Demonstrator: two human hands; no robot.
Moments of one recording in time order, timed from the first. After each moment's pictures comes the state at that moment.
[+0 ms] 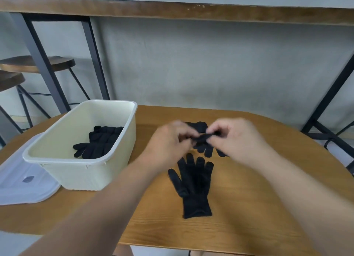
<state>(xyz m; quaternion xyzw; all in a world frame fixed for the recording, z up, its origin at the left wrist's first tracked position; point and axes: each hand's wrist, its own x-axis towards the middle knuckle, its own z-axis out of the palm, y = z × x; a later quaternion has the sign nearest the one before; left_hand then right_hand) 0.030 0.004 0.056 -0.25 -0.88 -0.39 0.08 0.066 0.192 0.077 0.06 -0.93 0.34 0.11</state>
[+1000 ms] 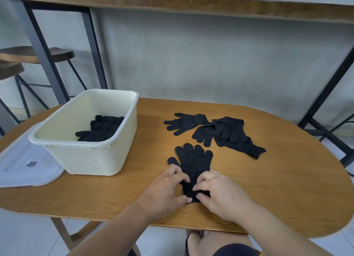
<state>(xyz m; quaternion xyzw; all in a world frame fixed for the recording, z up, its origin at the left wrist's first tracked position) 0.091 -0.021 -0.069 -0.28 -0.91 -0.29 -0.05 0.126 0.175 -0.047 0.18 -0.97 0.15 -0.01</state>
